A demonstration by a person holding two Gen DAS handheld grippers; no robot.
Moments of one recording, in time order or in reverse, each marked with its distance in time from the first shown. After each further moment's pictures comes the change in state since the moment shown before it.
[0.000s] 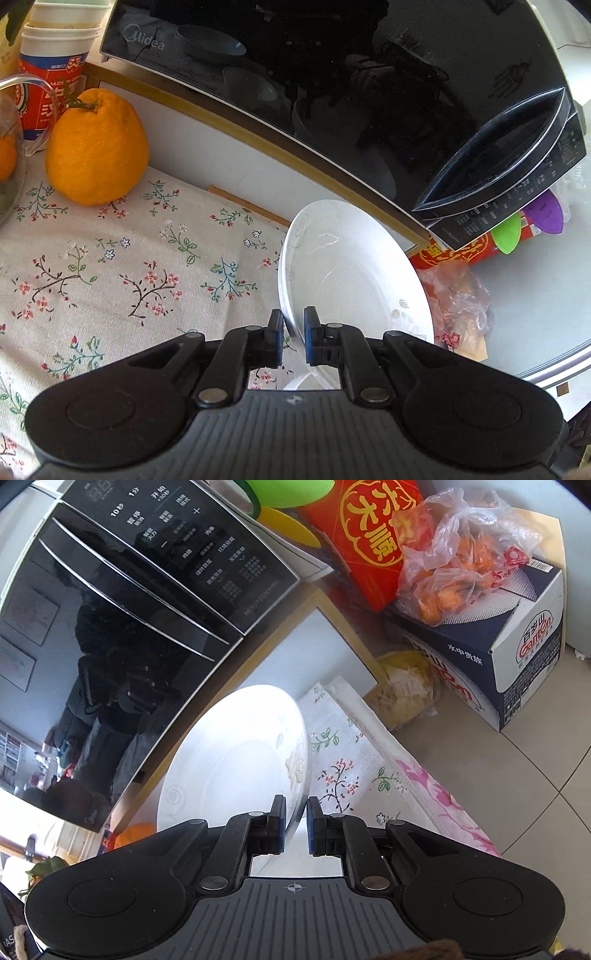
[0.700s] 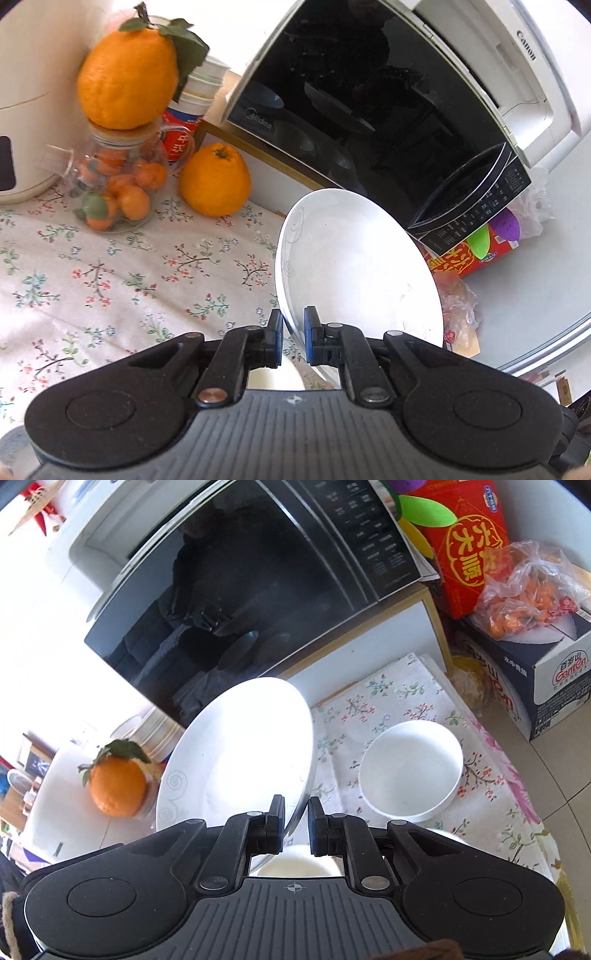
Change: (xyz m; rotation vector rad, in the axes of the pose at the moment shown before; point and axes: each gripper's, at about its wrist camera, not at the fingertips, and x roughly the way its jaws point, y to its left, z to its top) left arm -0.146 0.049 -0.043 -0.008 -0.113 0.044; right arm -0.089 0.079 -0.098 -0.272 0.051 0.124
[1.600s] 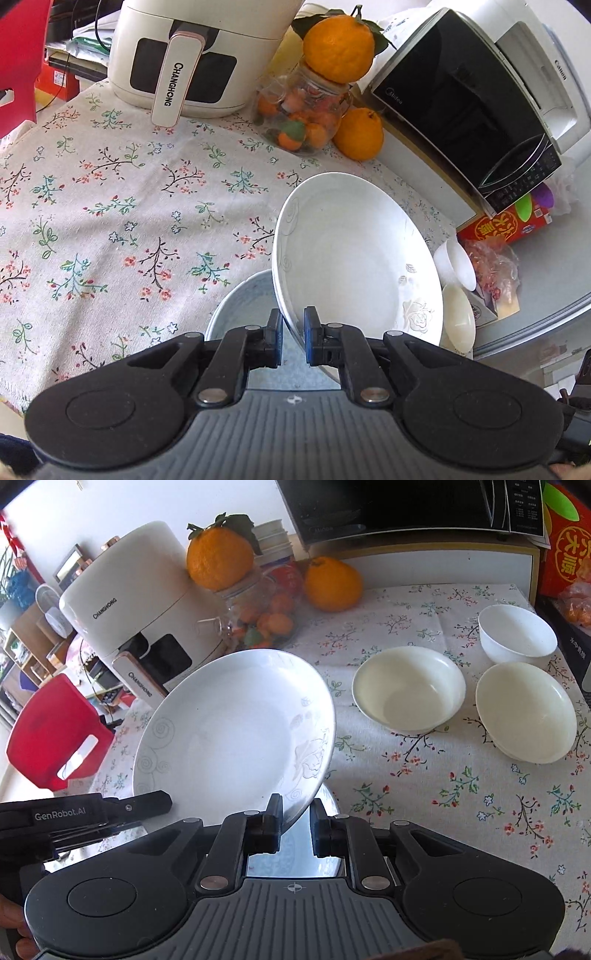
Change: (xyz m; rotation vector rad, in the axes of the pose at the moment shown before) left arm -0.111 0.150 -0.092 -0.060 0.072 0.106; right arm -0.006 0.094 -0.179 -0.379 0.250 -0.031
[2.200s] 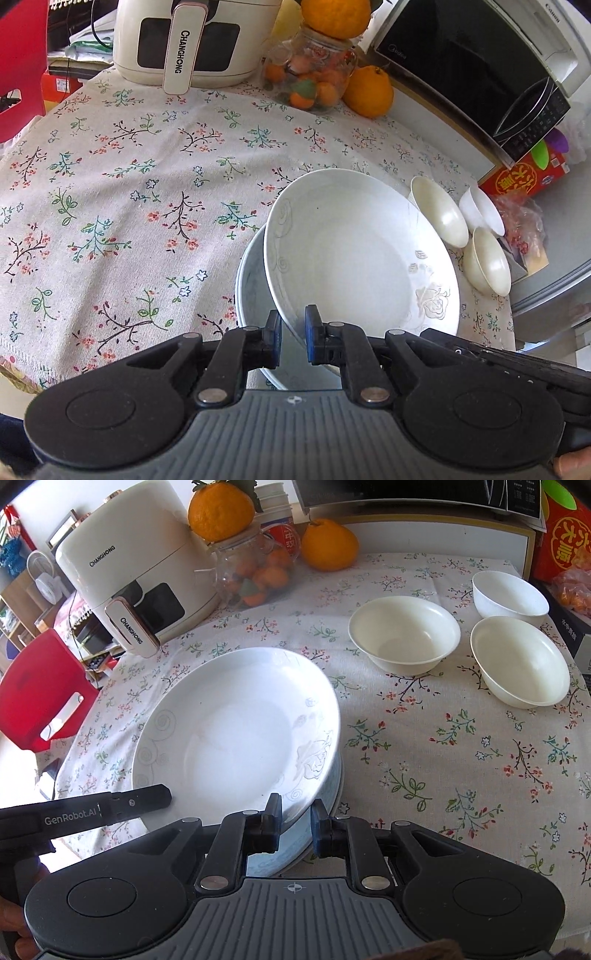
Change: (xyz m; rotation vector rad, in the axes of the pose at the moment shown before) left arm 0.003 0.005 -0.036 0.108 0.049 0.084; right arm 0.006 0.005 -0.038 -0.016 0.068 -0.057
